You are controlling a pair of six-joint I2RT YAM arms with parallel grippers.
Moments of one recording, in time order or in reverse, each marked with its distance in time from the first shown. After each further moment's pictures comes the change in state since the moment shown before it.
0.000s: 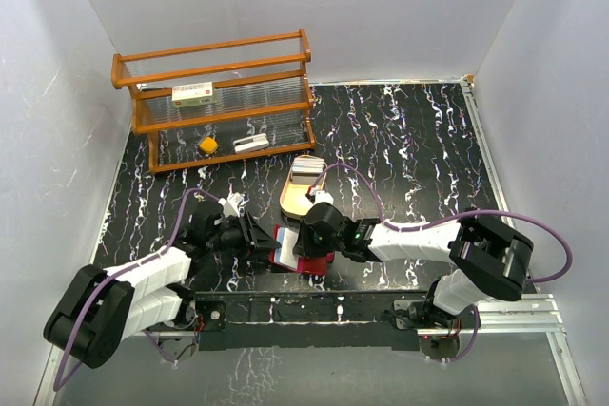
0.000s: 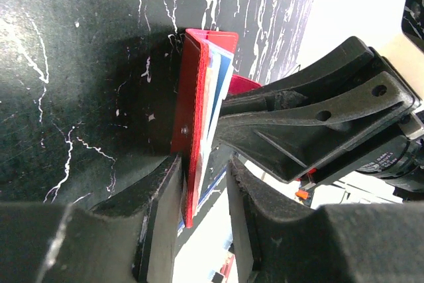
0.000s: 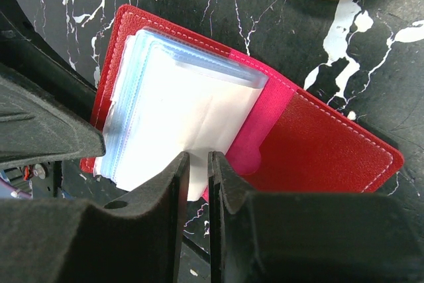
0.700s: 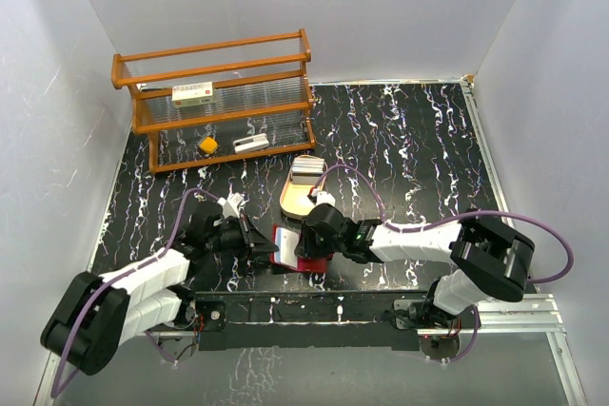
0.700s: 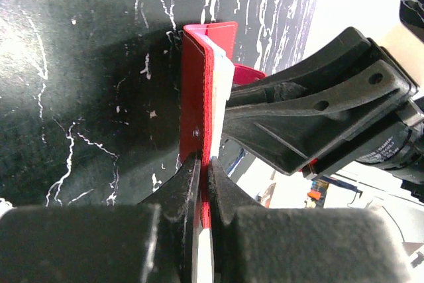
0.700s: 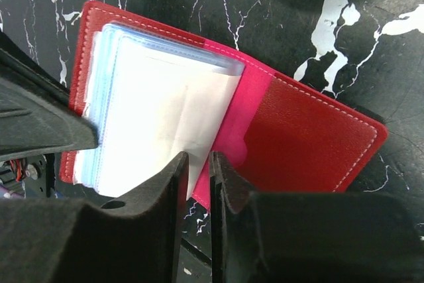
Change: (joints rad) left arm -0.005 -0.002 0.000 -0.021 -0.005 0.034; right arm 0.000 -0.004 -0.015 -0.002 0.011 0.000
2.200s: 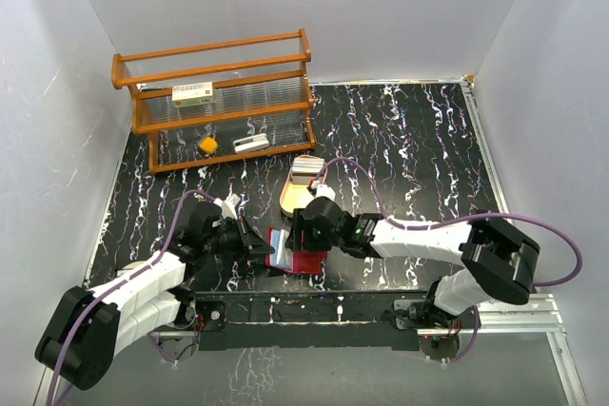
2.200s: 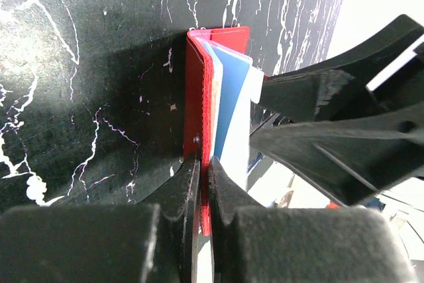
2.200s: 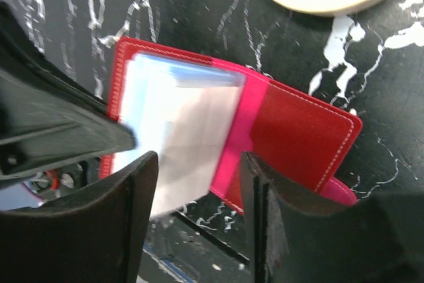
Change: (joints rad) left arm -0.008 -0.126 0.022 -0.184 -0.072 0.062; right arm 0.000 -0.030 0.067 -0.092 0.027 0.047
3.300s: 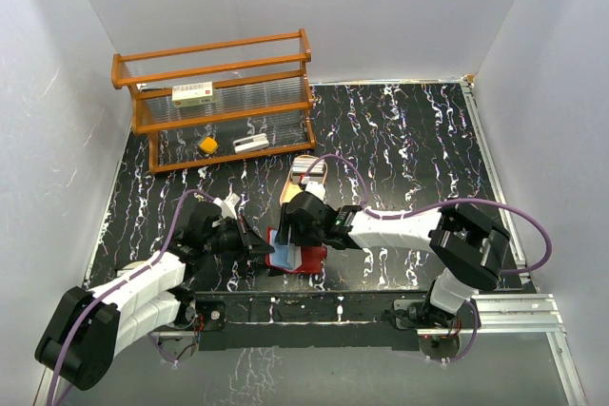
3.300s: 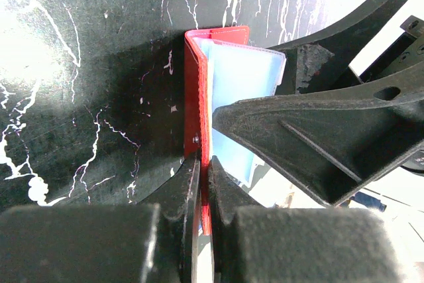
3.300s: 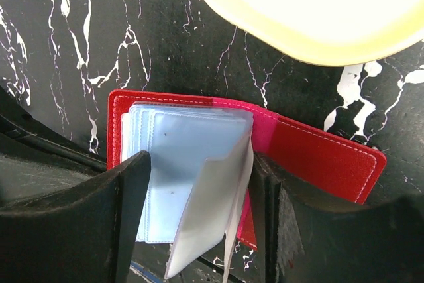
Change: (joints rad) left arm 0.000 -0.003 -0.001 0.003 -0.005 0.002; right arm 0.000 0.165 0.158 -0.058 0.046 0.074
